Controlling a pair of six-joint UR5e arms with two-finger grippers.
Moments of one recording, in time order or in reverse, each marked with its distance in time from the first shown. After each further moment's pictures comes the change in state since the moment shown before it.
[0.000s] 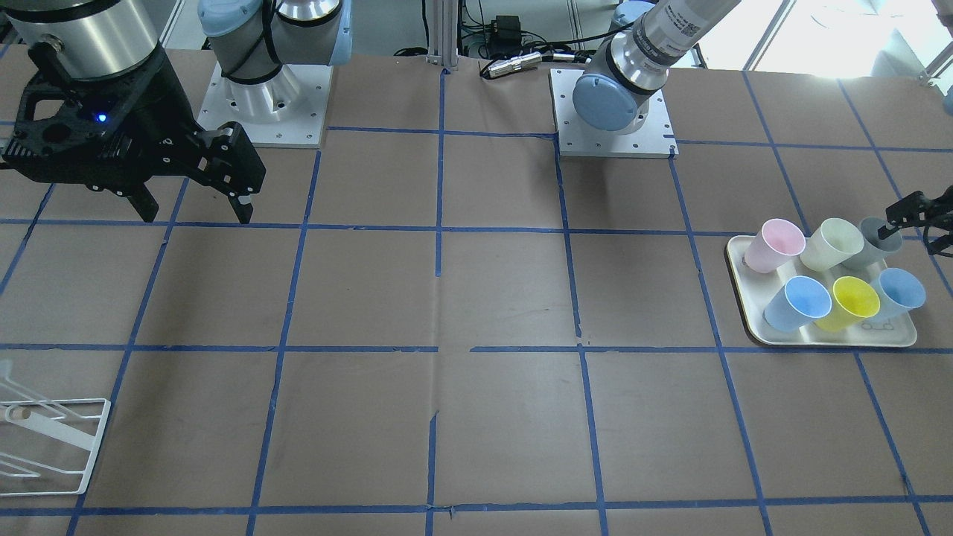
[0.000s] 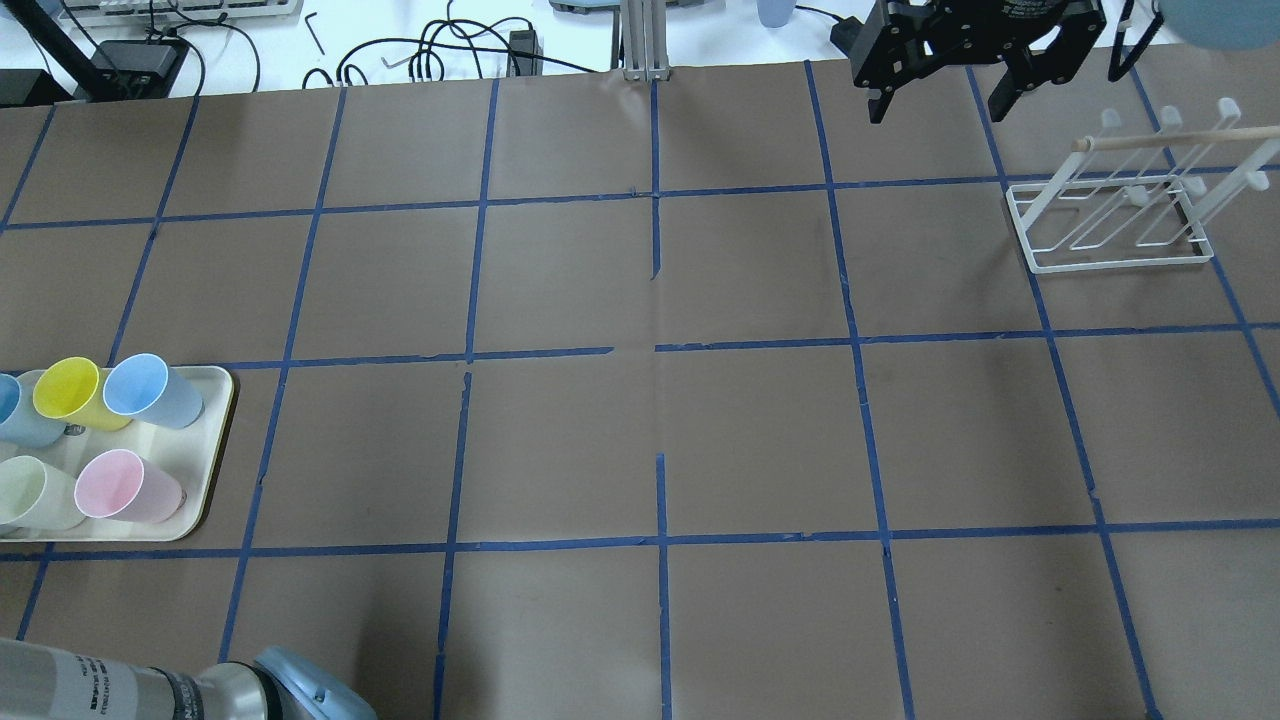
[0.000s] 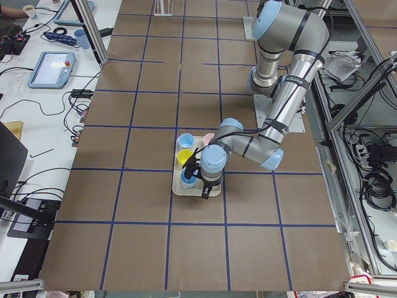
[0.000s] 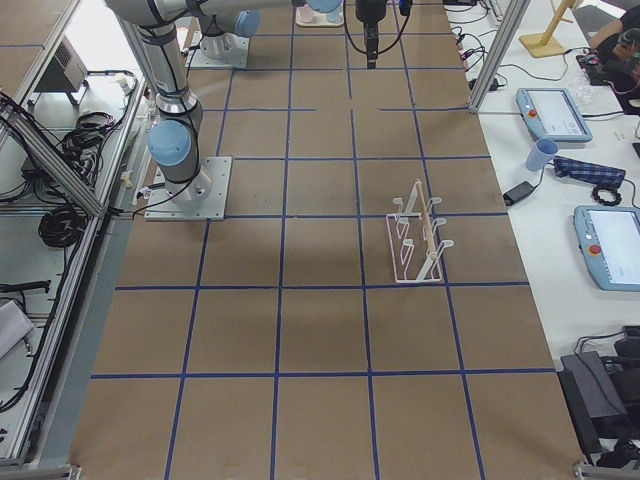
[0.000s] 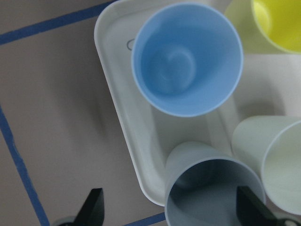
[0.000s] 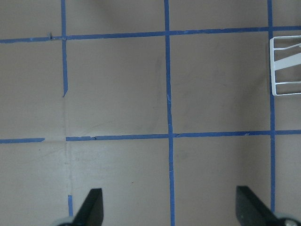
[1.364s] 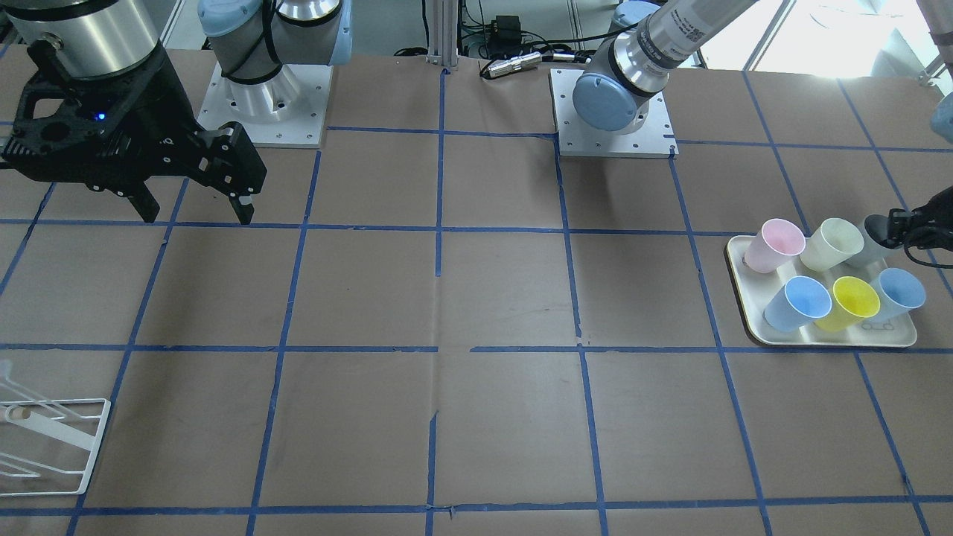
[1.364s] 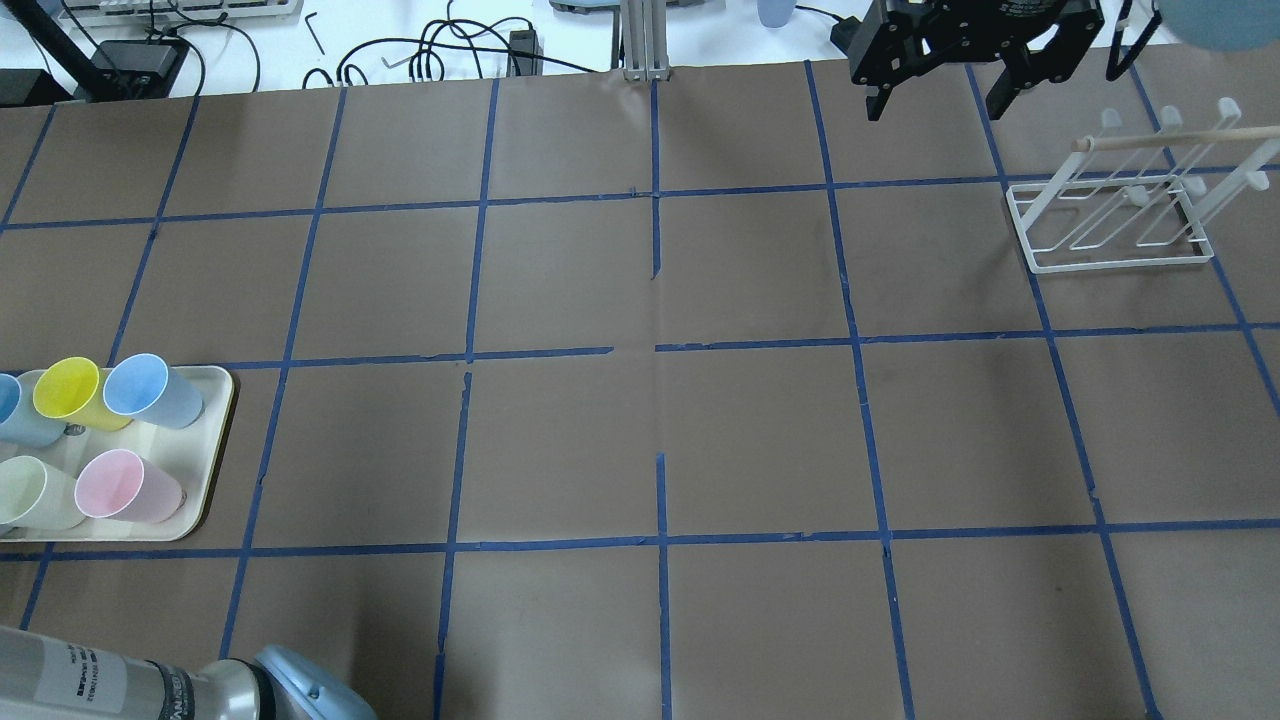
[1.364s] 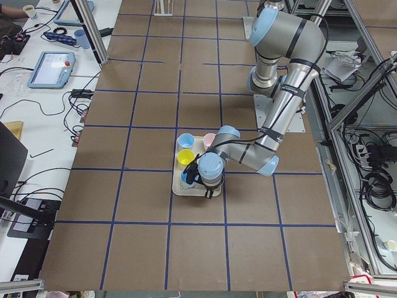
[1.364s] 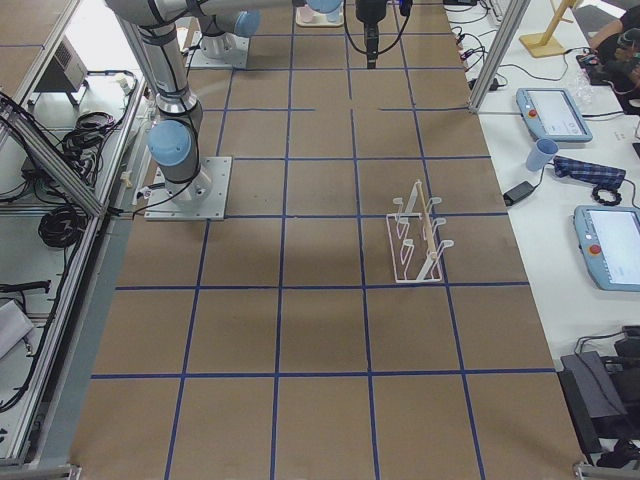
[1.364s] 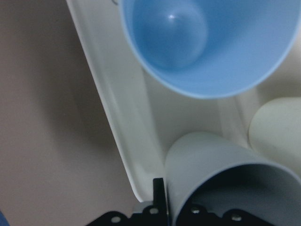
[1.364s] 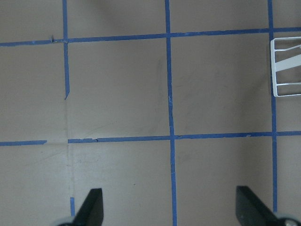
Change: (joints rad) left arm -0.003 -0.042 -0.007 0.028 0.058 0.007; right arm 0.001 0.000 -0.001 -0.007 0.005 0.008
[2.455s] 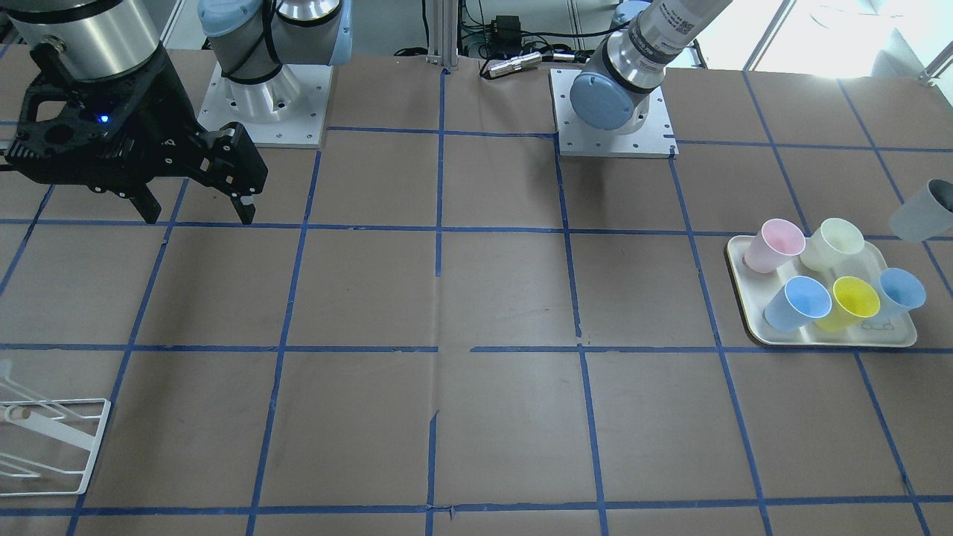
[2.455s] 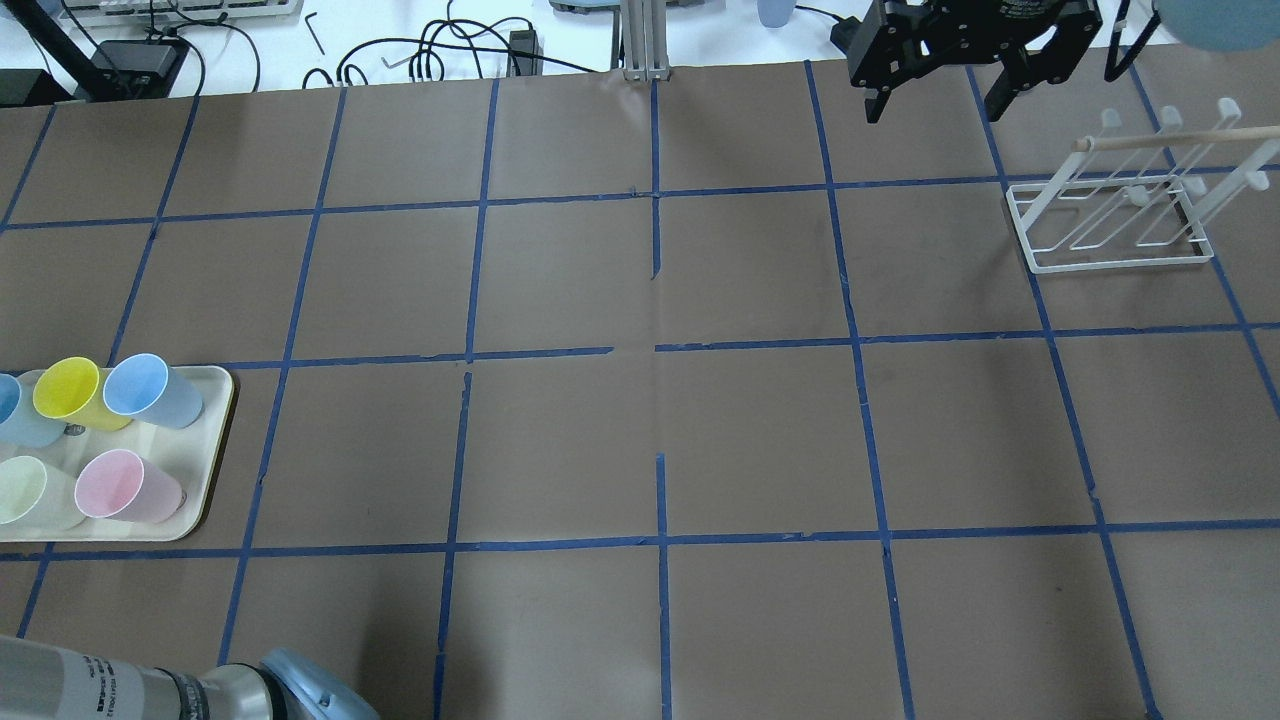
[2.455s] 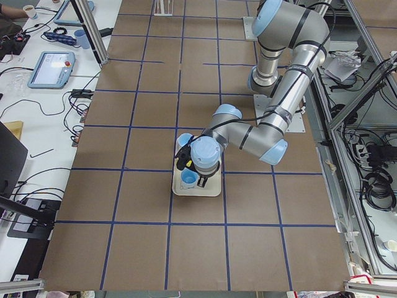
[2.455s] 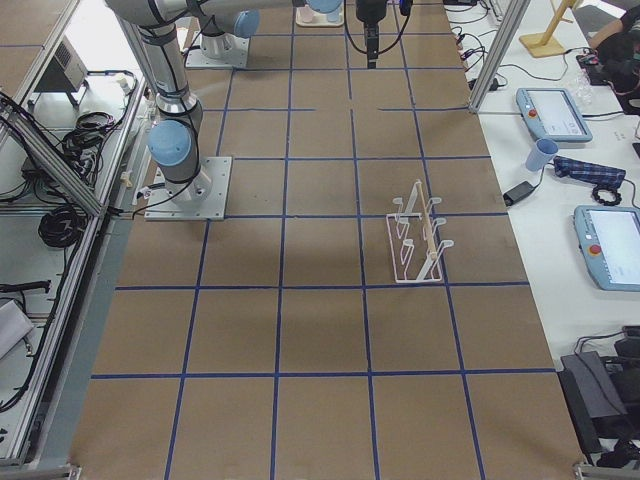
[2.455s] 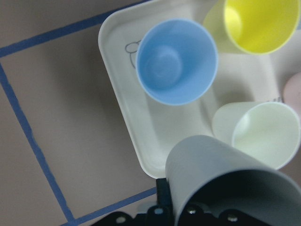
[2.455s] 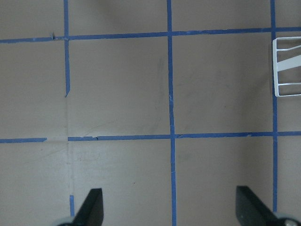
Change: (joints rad) left arm -0.056 0.079 0.328 -0.565 -0.131 0.032; right arm 0.000 0.001 0.002 0.004 0.001 -0.011
